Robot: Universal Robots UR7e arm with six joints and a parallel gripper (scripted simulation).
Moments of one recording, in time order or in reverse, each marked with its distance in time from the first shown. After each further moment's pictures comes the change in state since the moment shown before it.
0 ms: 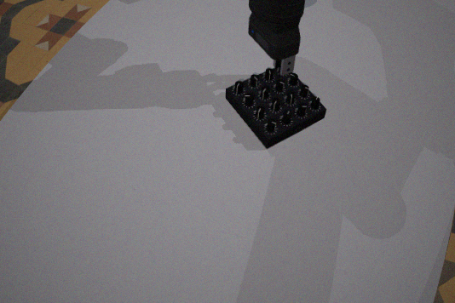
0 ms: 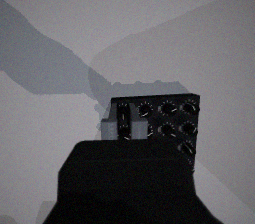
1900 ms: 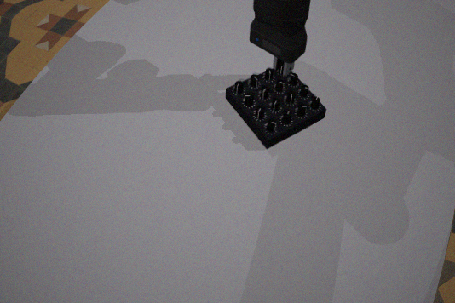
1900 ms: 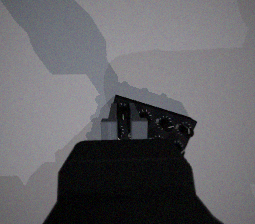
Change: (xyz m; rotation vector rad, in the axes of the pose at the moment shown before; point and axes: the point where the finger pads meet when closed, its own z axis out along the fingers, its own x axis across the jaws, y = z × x) arm 0.000 0.000 0.000 0.000 -0.001 -0.353
